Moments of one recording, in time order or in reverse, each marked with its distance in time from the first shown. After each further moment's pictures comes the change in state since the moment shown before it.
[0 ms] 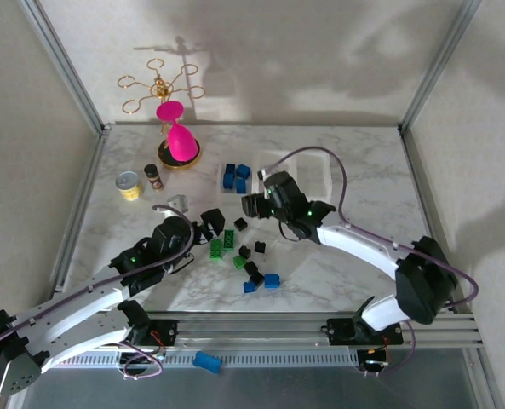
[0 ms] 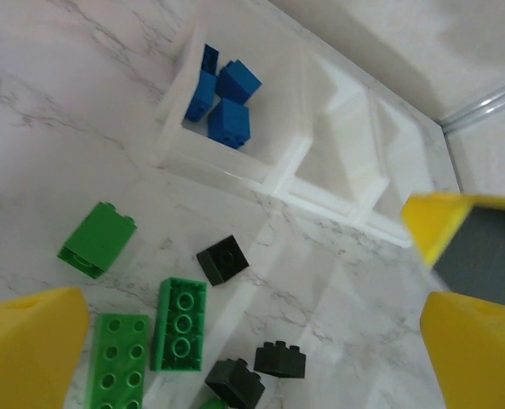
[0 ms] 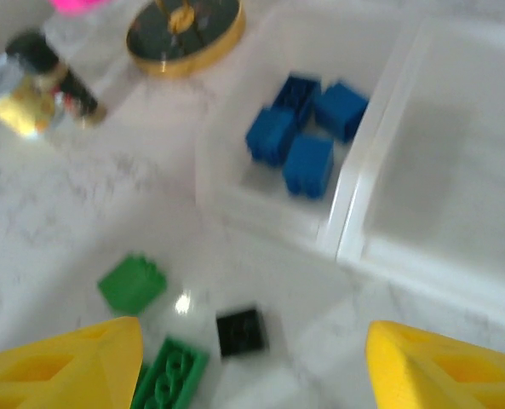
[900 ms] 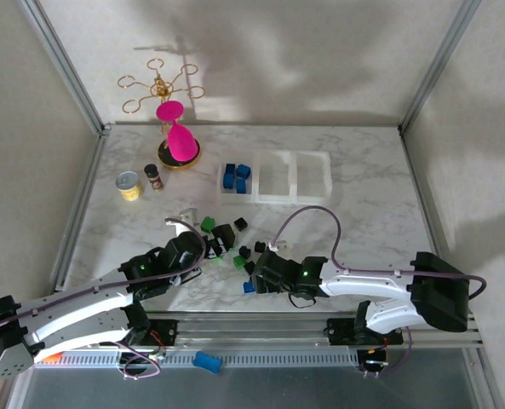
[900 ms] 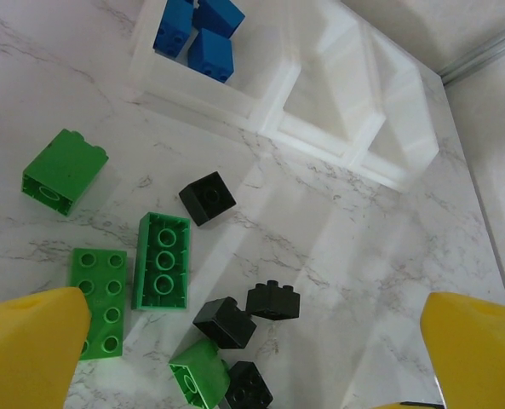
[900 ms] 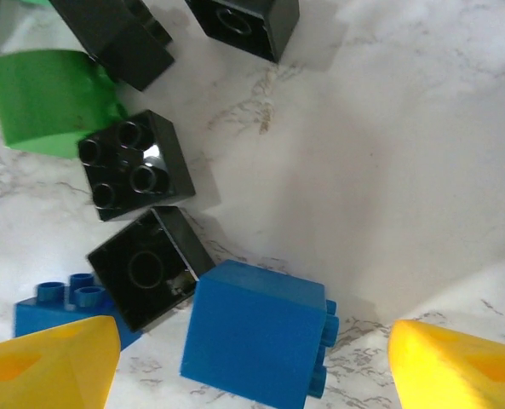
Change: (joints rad) left arm -0.166 0.018 -0.040 -0.004 -0.081 -0.071; right arm 0.407 -0.109 -0.339 -0.260 0.127 0.539
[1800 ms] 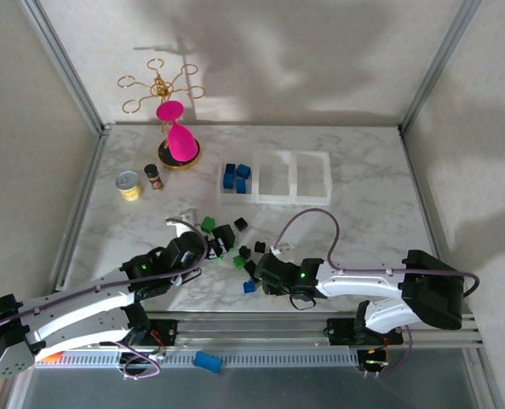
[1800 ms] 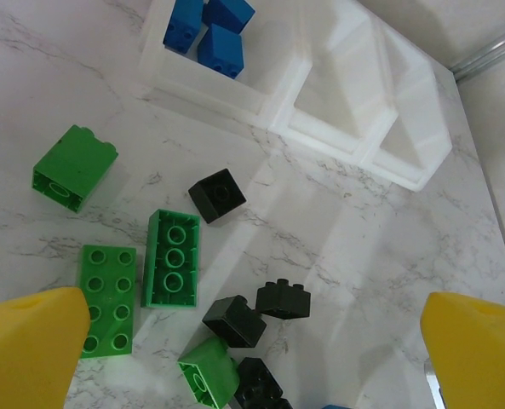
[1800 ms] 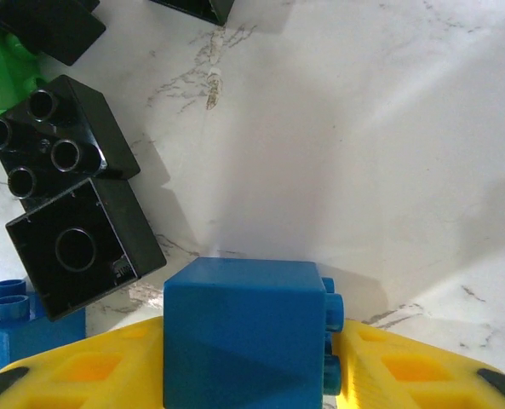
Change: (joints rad) left arm 0.000 0.016 0.000 -0.010 -0.007 -0.003; right arm 0.001 0.030 -0.020 -0.008 0.019 0.035
